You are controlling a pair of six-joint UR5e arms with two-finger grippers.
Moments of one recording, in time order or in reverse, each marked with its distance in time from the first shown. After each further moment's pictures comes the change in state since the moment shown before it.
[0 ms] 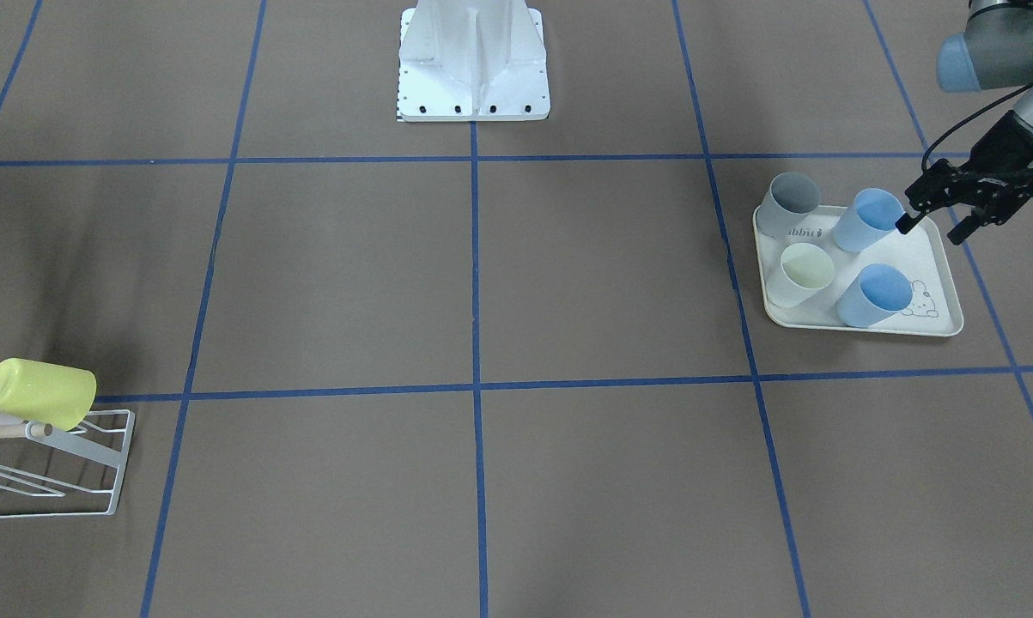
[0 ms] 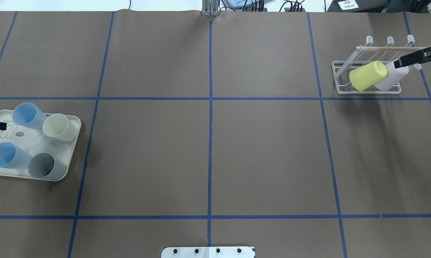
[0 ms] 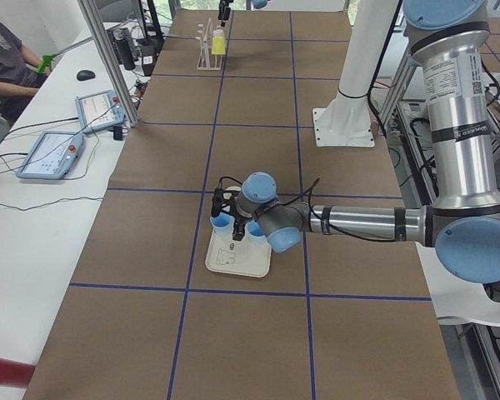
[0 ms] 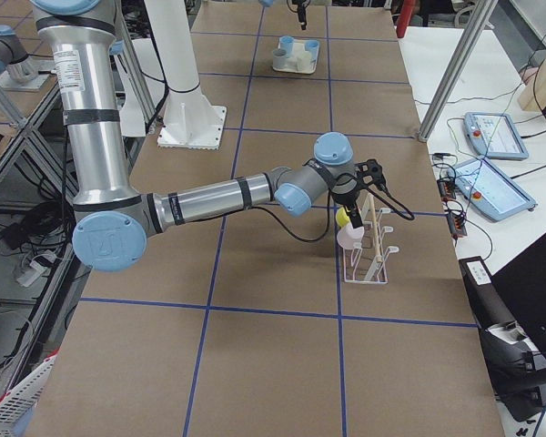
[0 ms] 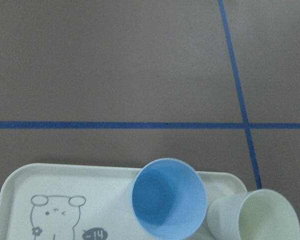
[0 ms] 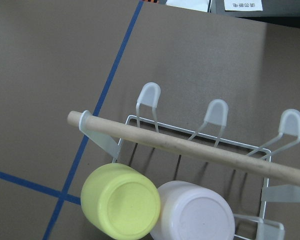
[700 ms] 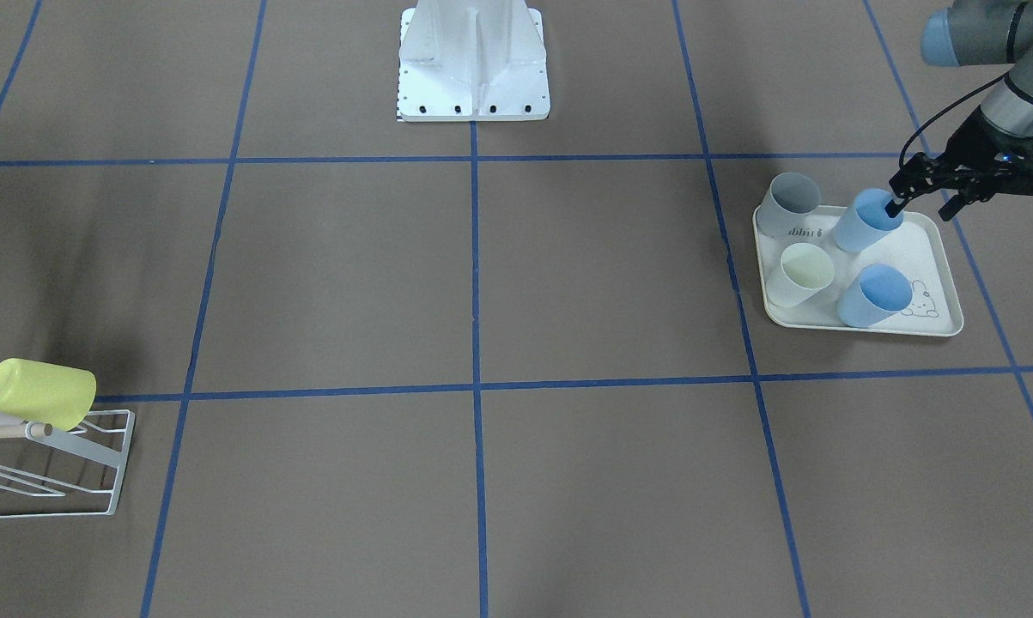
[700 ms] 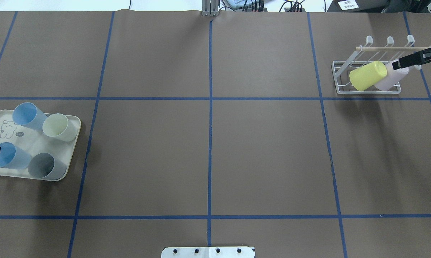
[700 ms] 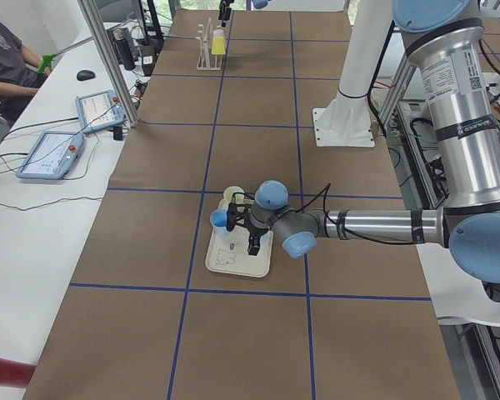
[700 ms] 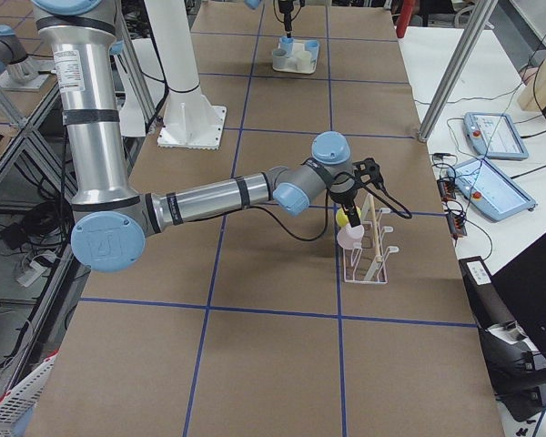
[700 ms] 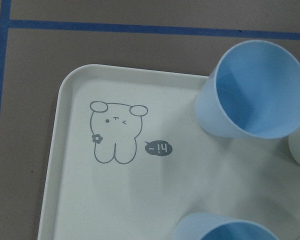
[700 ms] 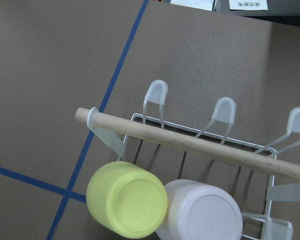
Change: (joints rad) left arm 0.085 0.090 -0.023 0.045 0.085 0.002; right arm -0.009 -0.003 0.009 0.001 0.000 0.002
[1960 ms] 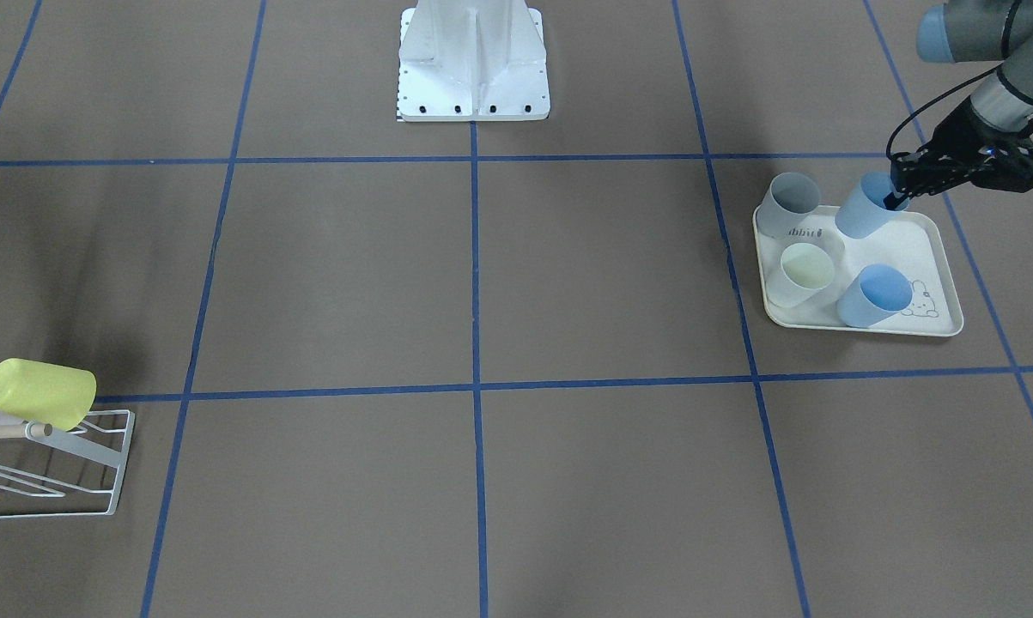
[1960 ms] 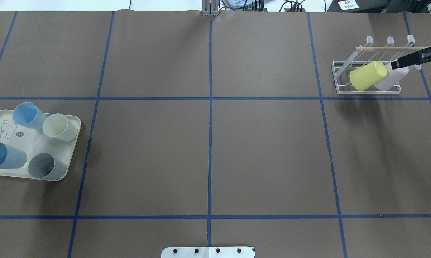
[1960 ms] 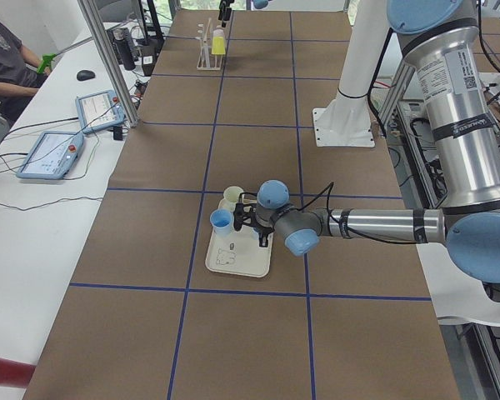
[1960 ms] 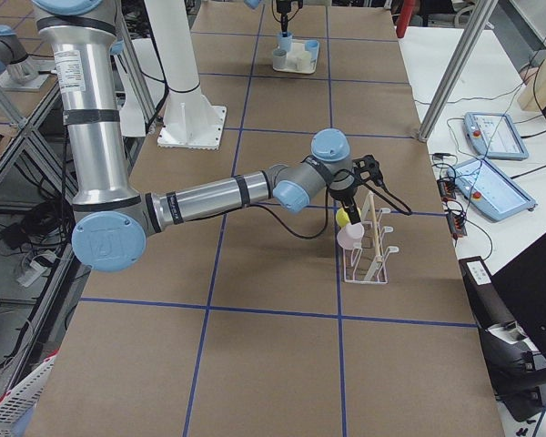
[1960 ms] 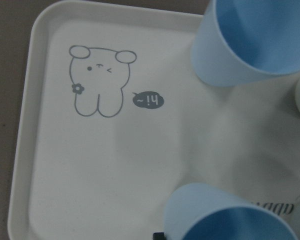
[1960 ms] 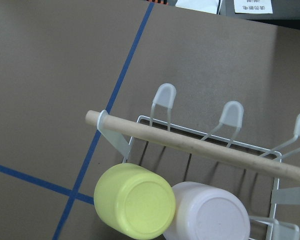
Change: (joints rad) left arm -0.045 -0.003 -0.057 0.040 -0.150 -0.012; right arm -0.003 0.002 0.014 -0.001 0.001 0.001
